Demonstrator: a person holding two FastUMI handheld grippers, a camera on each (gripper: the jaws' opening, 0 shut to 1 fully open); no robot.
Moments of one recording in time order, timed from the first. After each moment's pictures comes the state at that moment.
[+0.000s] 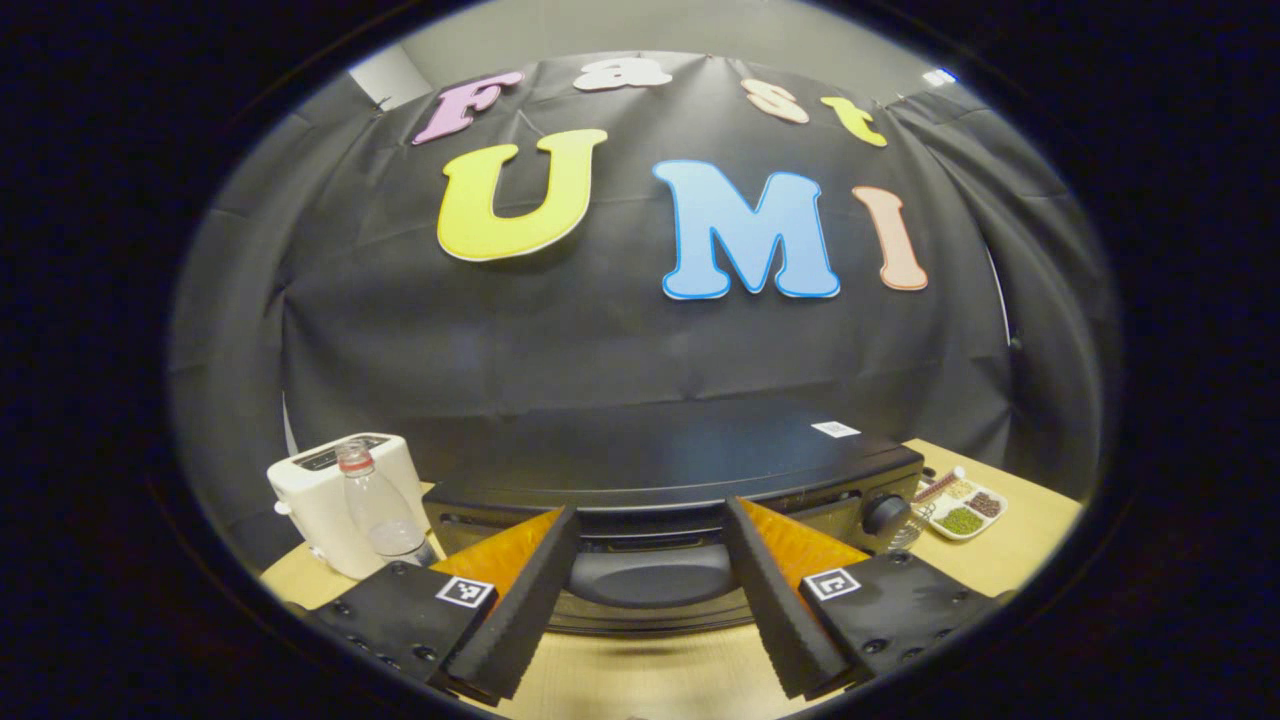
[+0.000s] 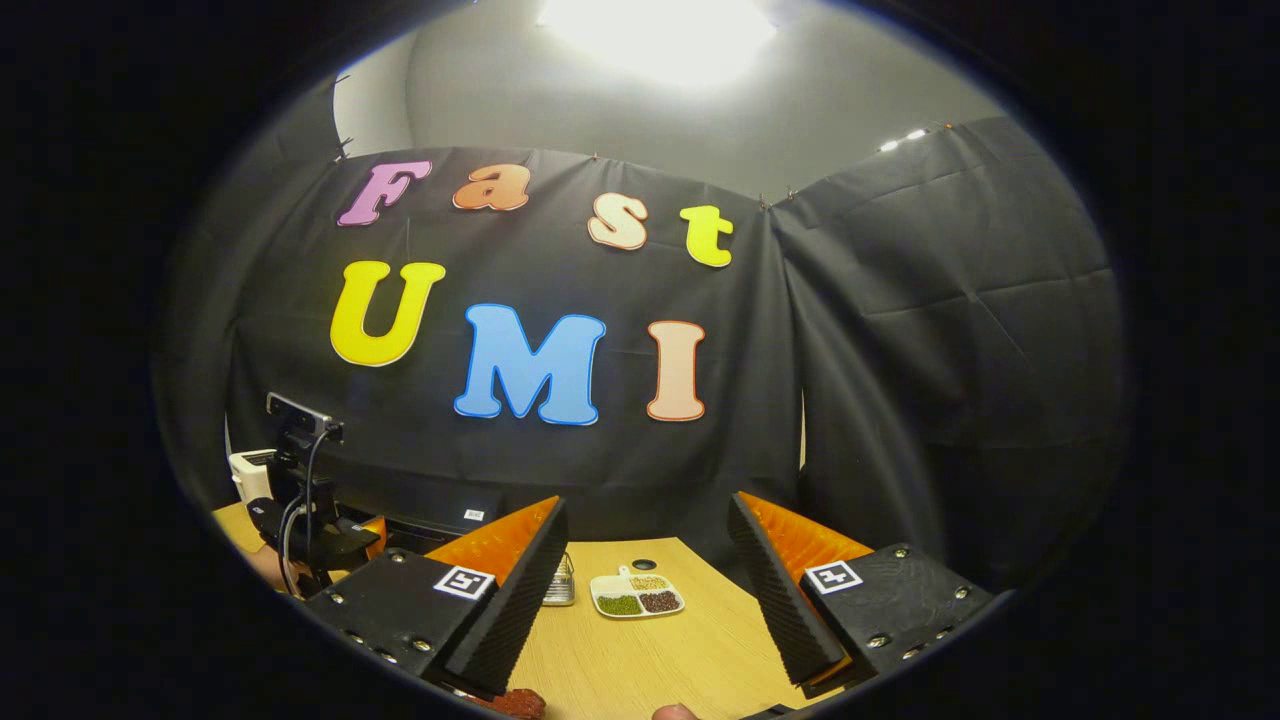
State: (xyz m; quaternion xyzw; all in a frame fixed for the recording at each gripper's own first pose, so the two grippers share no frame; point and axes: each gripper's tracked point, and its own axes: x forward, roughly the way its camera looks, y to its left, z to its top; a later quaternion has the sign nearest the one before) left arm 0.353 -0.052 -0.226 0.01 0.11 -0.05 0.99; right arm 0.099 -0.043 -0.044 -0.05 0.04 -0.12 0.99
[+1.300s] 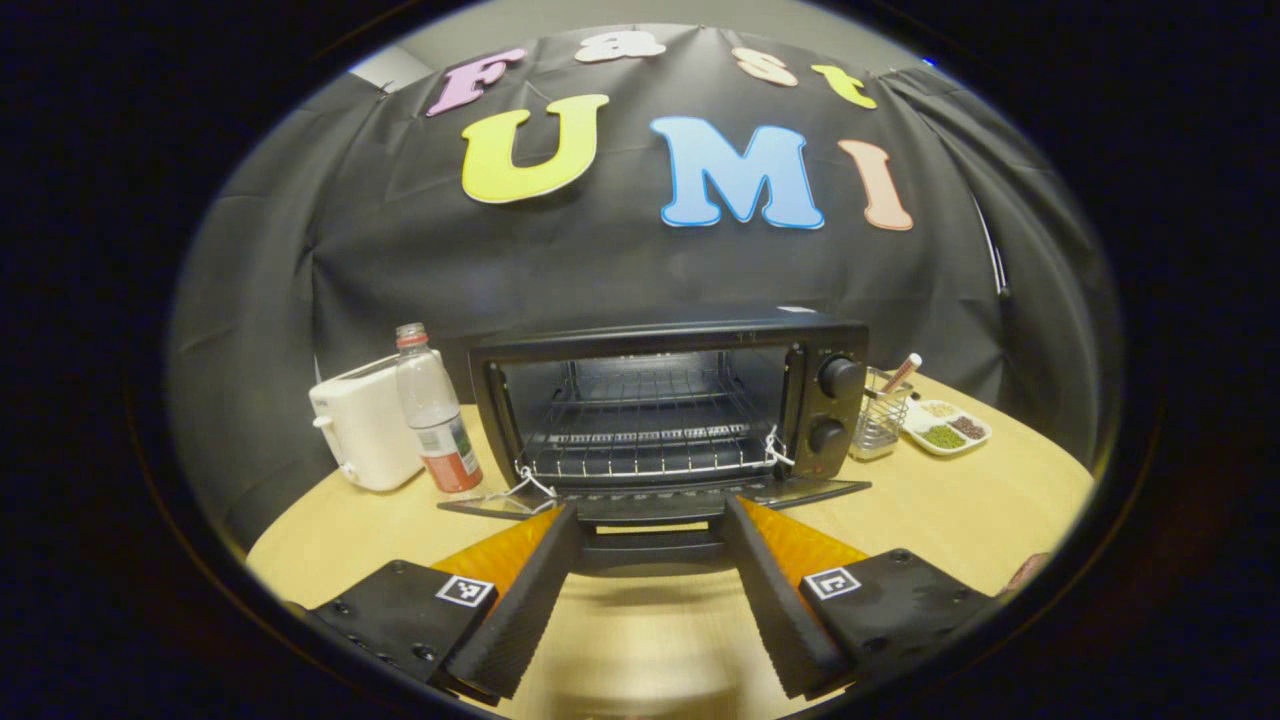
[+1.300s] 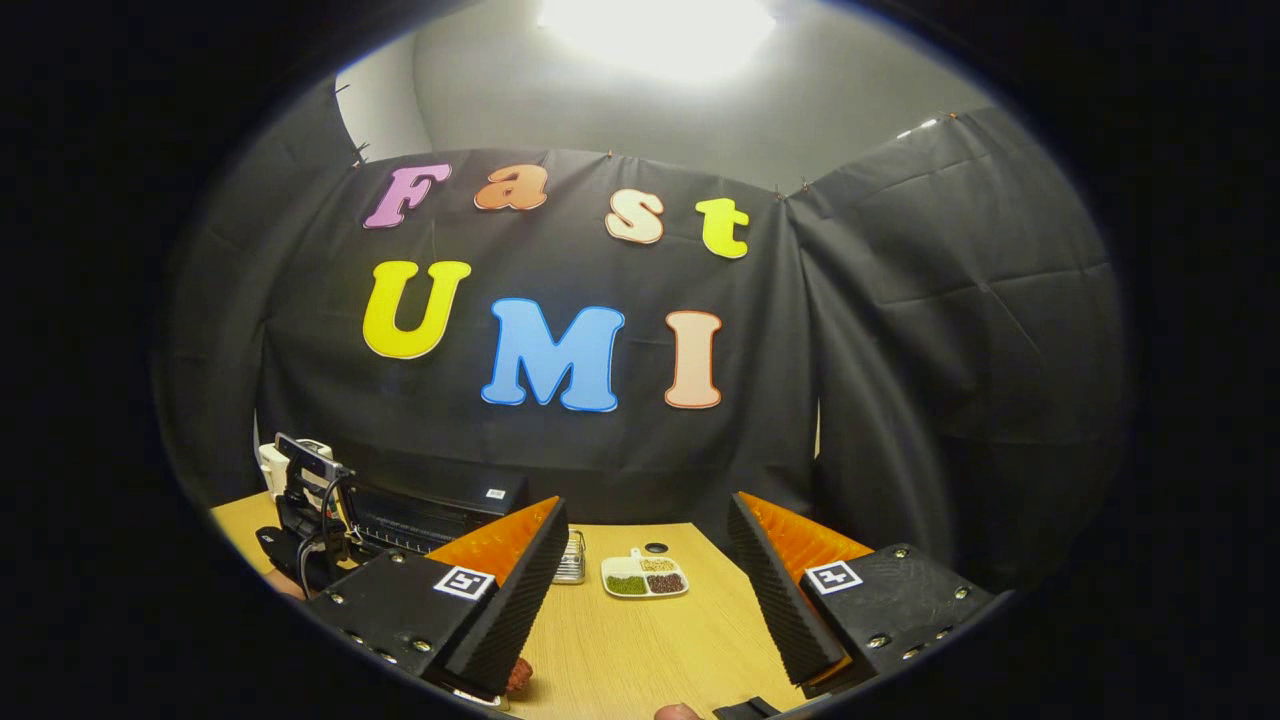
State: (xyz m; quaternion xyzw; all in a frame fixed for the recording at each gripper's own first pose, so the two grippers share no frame) left arm 0.234 -0.053 -0.293 0.02 0.20 -0.04 0.98; right arm 0.058 -0.052 -0.050 -0.04 0.06 -0.08 0.99
